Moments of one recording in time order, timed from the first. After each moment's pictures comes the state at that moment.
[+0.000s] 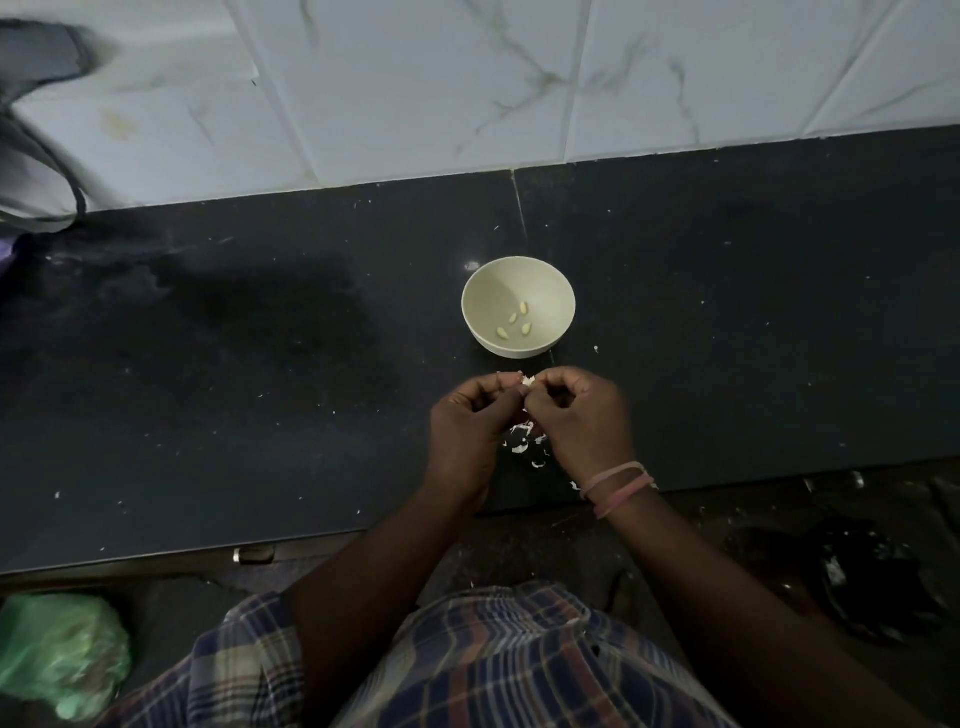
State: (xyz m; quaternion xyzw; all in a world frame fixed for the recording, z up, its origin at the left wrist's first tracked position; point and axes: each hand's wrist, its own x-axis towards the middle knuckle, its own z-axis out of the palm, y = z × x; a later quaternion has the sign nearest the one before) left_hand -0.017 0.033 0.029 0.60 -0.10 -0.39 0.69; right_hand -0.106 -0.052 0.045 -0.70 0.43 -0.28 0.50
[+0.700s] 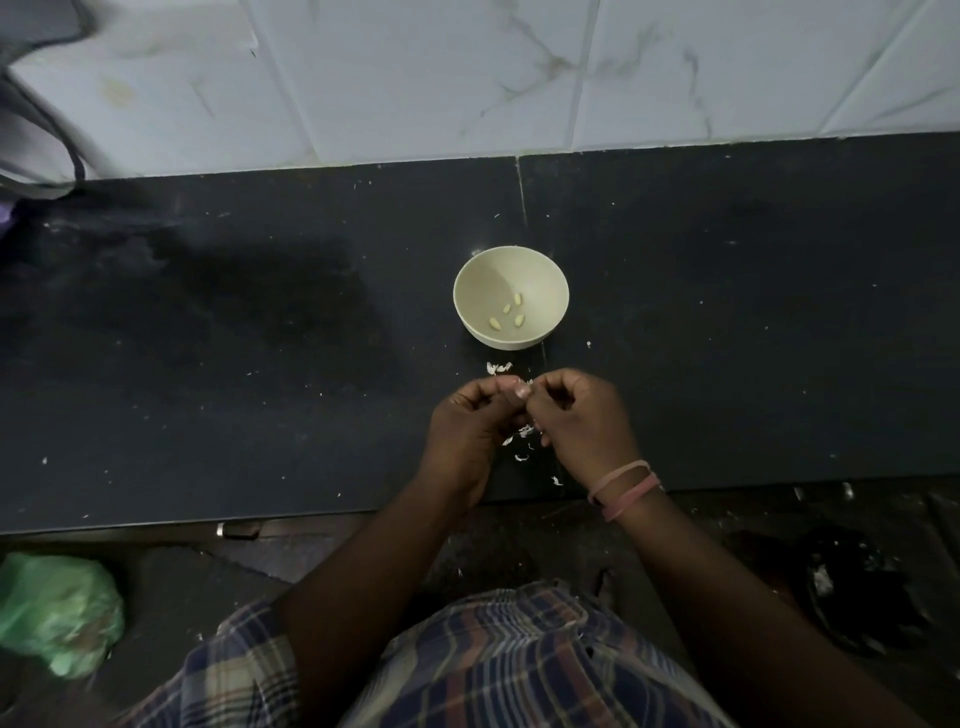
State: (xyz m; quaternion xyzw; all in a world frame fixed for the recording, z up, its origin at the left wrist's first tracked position) left_hand -0.037 0.024 0.029 0.52 -0.03 -0.46 0.72; right_hand -0.129 -0.065 0.050 -0.70 0.41 -0.20 0.55
